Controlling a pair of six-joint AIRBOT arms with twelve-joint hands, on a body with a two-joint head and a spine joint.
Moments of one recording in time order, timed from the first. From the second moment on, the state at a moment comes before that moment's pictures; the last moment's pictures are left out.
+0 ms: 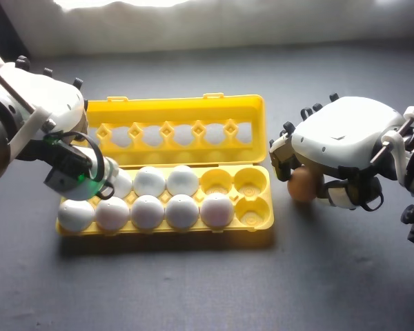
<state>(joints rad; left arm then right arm) -0.15 -0.83 0.50 -1.96 -1.14 2.98 -0.32 -1.12 0.96 0.87 0.47 -1.93</state>
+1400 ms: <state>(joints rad) -0.15 -0.83 0.50 -1.96 -1.14 2.98 -0.33 -1.12 0.97 0.87 0.46 -1.93</state>
